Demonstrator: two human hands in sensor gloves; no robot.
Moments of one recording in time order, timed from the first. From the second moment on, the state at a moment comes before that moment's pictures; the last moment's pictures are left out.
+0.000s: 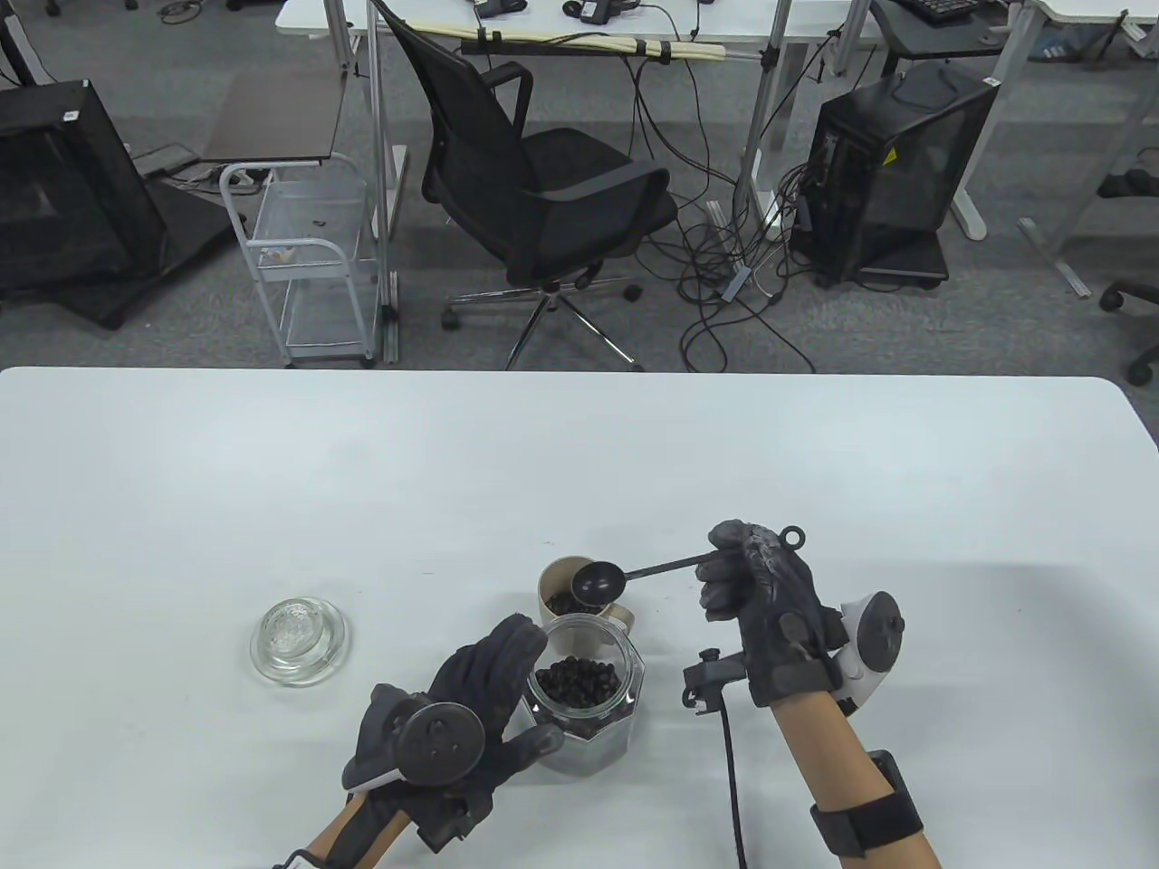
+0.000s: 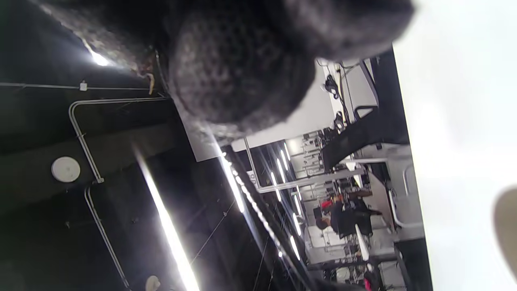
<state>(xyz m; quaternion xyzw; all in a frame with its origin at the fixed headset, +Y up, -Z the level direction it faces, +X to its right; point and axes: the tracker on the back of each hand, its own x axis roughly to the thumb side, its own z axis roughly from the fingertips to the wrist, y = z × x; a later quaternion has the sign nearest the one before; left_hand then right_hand) -0.148 -0.722 -0.276 0.07 -0.30 0.21 0.93 0.187 -0.707 -0.361 0.04 -0.10 0.56 0.82</state>
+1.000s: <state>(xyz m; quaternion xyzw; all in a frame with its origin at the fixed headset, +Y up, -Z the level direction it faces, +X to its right) -0.149 -0.723 -0.276 0.07 -0.30 0.21 0.93 0.097 -0.651 -0.307 0.34 -0.11 0.87 0.34</state>
